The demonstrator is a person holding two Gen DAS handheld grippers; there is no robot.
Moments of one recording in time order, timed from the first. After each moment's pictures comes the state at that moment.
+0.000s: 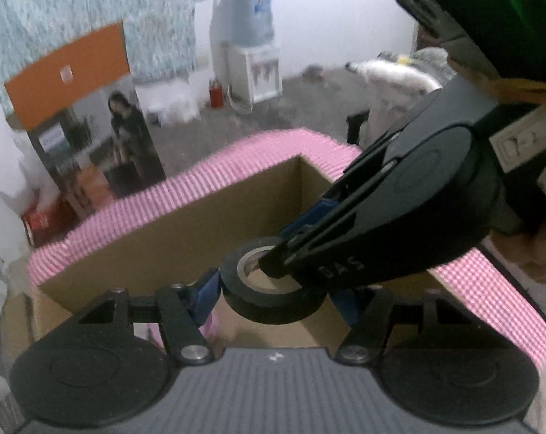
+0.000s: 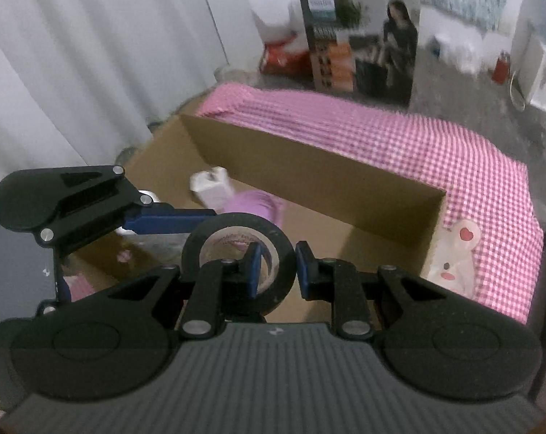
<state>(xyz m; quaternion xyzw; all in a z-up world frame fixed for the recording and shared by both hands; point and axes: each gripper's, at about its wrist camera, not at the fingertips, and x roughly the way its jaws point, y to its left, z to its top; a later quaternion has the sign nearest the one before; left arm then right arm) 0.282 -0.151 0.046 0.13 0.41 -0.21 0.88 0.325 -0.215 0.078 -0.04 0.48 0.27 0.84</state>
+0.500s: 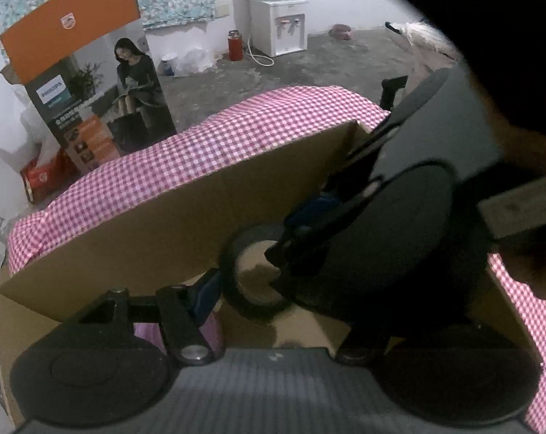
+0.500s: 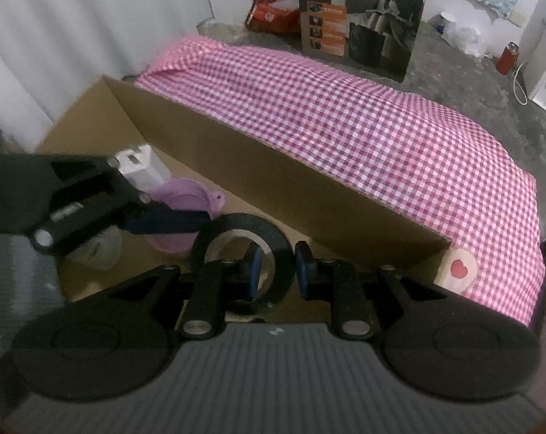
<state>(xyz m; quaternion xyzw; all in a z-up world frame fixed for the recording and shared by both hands) 0.345 -0.153 0.006 0.13 0.48 -0.17 0.85 0.393 -0.187 0.016 -0.11 0.52 0.25 0.81</state>
